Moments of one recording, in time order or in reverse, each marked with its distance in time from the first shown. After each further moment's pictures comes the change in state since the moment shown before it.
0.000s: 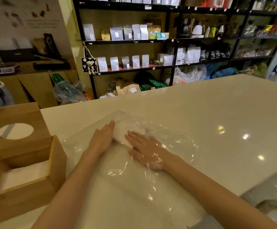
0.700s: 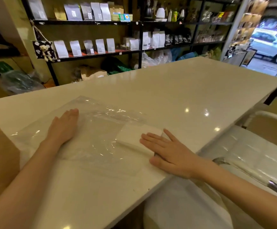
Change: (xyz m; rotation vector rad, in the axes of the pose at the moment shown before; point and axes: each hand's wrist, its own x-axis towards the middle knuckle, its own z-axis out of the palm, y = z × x) left_hand 0.013 -0.013 0.007 0.518 -0.010 0.117; right_hand -0.164 0.032 -0.034 -0.005 -0.129 0.120
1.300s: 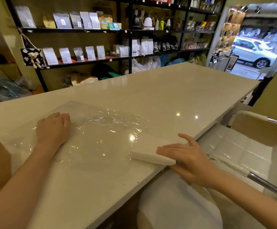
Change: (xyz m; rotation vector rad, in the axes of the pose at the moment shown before) left_hand -0.013 0.009 -0.002 0.021 0.419 0.064; right_hand -0.074 0.004 -0.006 -0.084 0.413 -0.012
